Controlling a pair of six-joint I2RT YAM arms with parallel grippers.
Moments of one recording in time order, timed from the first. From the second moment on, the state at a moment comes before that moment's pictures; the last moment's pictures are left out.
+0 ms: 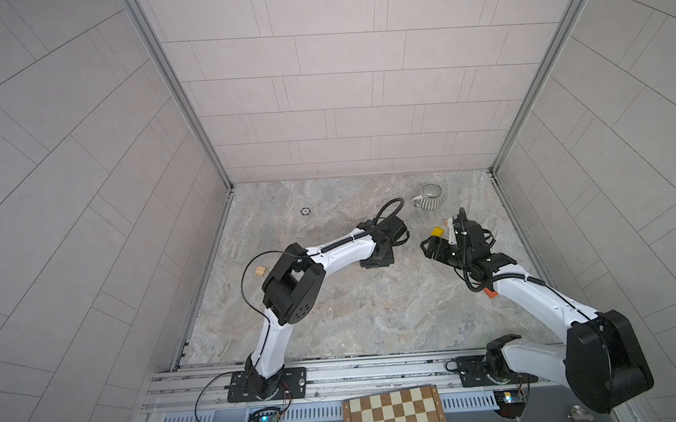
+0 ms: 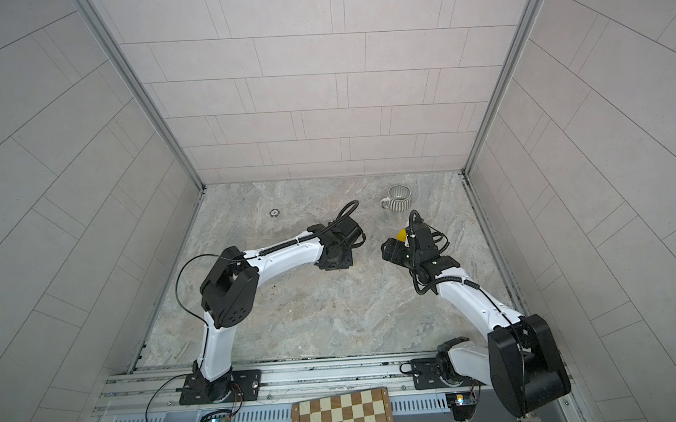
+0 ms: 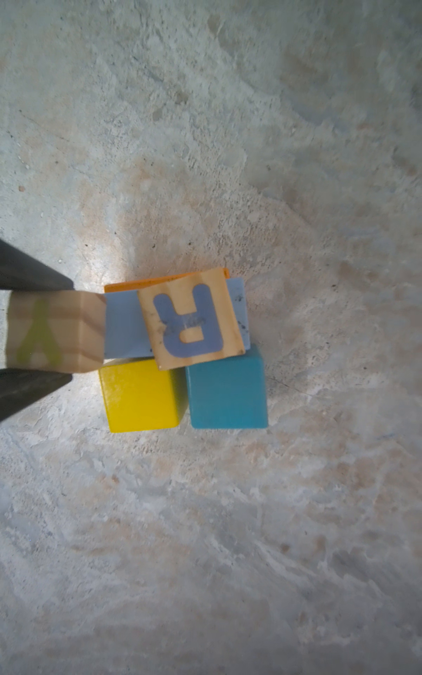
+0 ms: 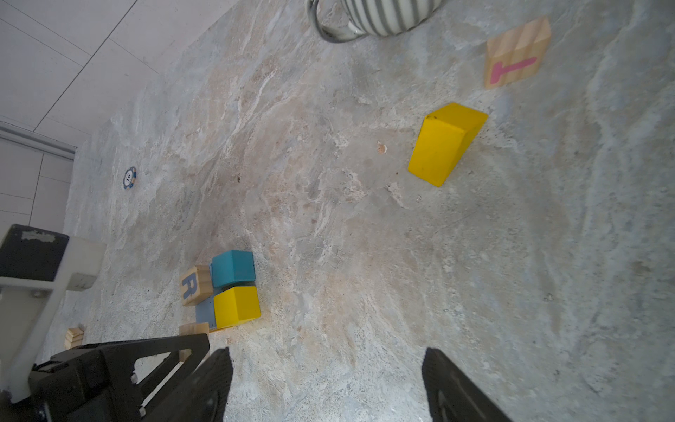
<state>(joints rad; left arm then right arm) -0.84 2.07 1.60 -0.83 -0.17 -0.87 0.23 1.18 0.65 -0.21 -0.10 0.63</state>
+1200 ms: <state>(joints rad) -0.83 2.08 1.64 -0.85 -0.16 -0.86 0.23 1.16 0.63 -0.18 -0.11 0.63</state>
